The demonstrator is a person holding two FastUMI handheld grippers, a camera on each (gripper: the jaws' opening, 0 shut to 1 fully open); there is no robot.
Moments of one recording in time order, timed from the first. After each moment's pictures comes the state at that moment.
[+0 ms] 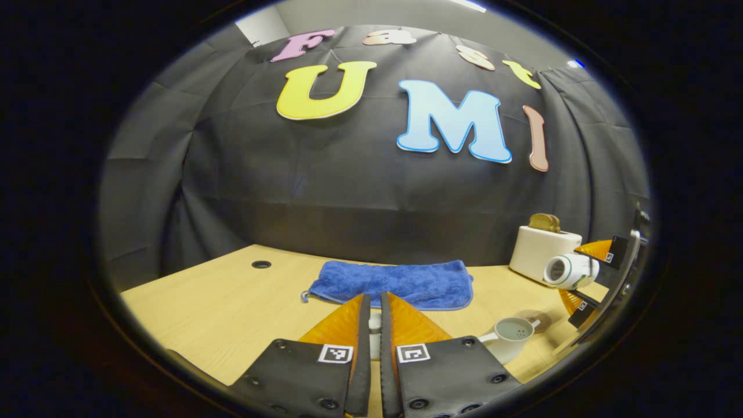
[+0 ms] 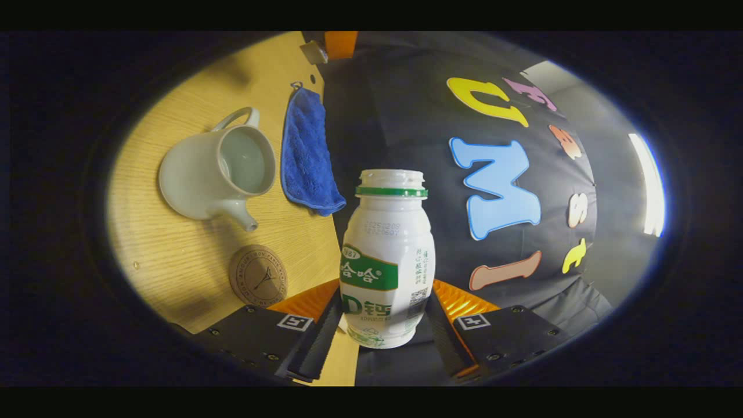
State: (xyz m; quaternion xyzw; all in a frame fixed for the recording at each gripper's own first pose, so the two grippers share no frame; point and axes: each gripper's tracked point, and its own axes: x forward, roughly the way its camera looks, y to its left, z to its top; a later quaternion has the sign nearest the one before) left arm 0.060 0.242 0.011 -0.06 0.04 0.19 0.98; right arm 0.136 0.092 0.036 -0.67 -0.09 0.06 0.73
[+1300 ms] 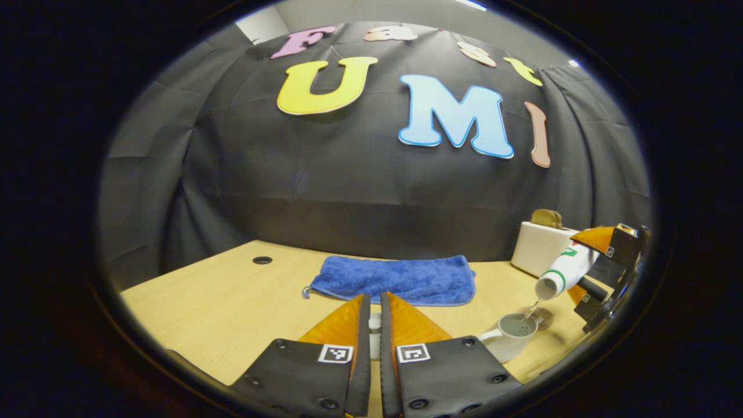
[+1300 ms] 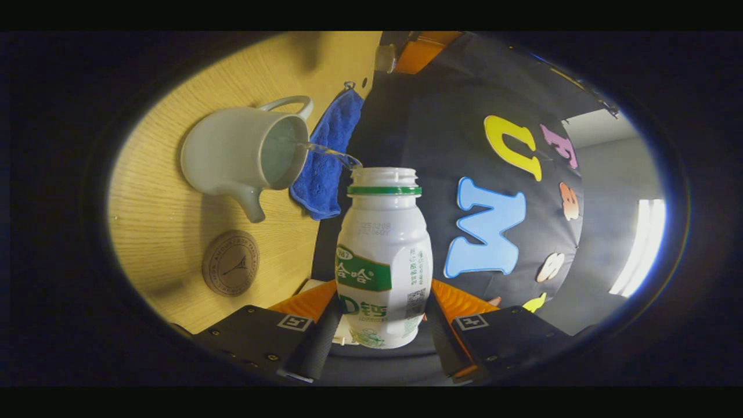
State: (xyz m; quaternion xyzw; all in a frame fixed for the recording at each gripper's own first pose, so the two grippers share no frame) left arm 0.062 0.244 0.003 -0.07 0.05 0.19 0.98; right arm 0.125 0.112 0.053 -0.76 -0.17 0.05 0.63
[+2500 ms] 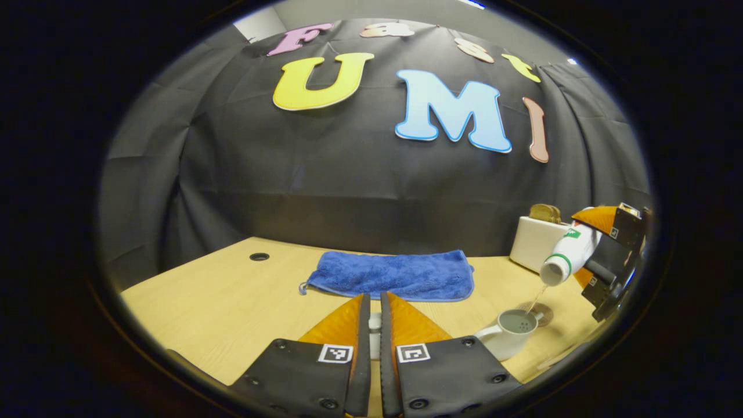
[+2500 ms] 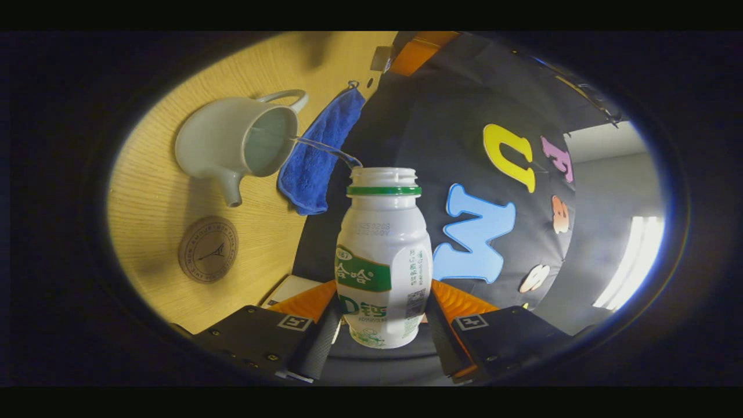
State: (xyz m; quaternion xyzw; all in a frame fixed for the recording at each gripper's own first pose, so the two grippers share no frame) left arm 0.063 0.240 -0.001 -0.06 0.06 0.19 0.98; right arm 0.128 0.119 0.084 -0.78 -0.19 0.04 0.59
